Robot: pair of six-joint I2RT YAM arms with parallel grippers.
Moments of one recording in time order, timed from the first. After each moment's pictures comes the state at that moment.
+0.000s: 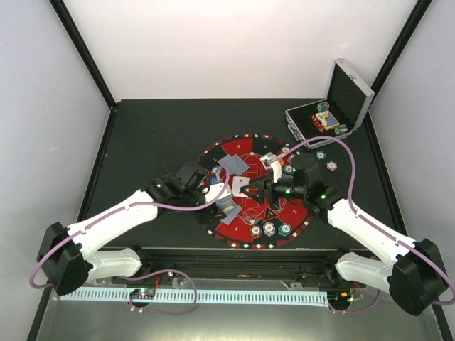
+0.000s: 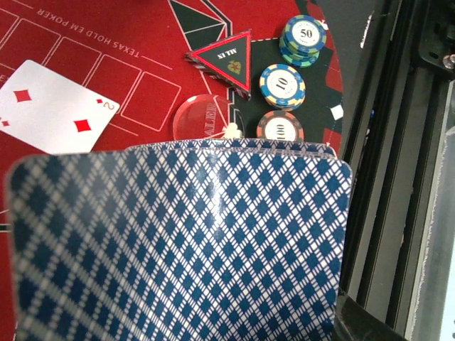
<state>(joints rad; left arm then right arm) -0.76 1.17 0.85 -0.64 0.40 0.26 0.60 1.09 0.68 -0.07 -0.62 0.38</state>
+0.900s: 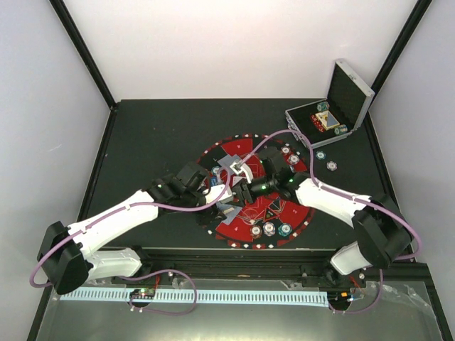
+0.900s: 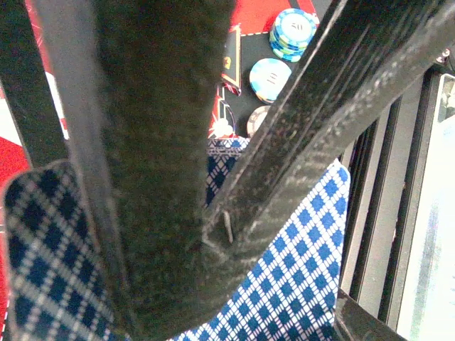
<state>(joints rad) -0.77 1.18 0.85 -0.65 0.41 0.26 0.70 1.48 0.86 -0.04 -0.89 0.32</state>
